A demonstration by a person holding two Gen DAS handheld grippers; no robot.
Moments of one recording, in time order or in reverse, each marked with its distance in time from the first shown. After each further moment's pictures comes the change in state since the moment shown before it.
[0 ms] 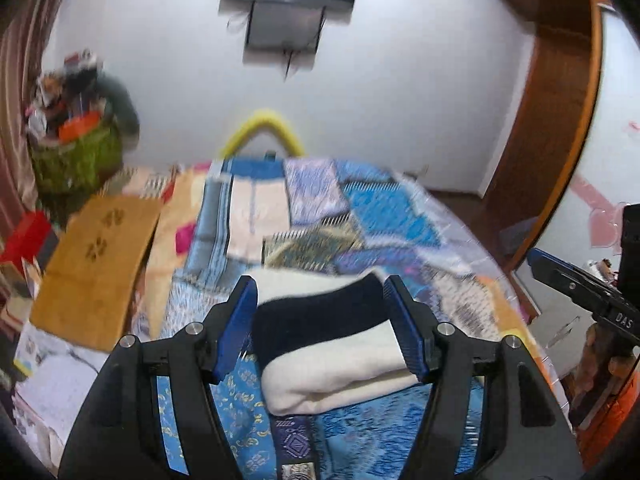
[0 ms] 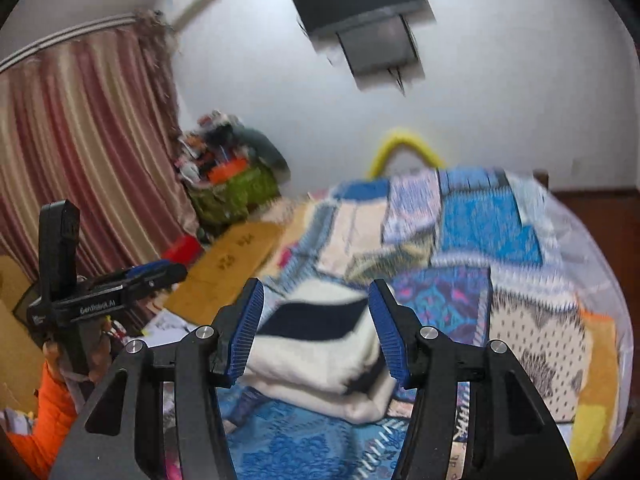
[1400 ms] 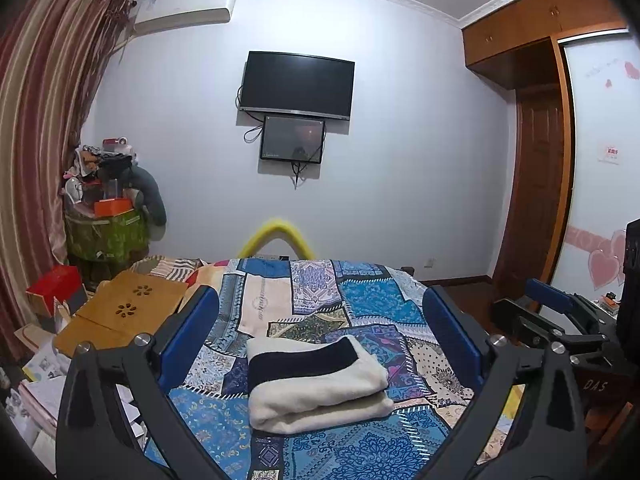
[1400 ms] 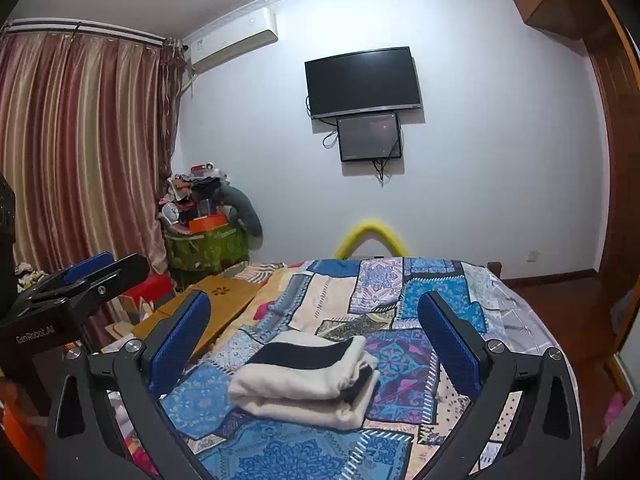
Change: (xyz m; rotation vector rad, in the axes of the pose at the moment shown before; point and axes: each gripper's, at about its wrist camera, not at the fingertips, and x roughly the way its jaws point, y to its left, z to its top) left arm -0.117 -0.061 -0.051 0.021 -0.385 0.081; right arm -0.081 0.066 -0.028 -0.169 -0.267 -0.166
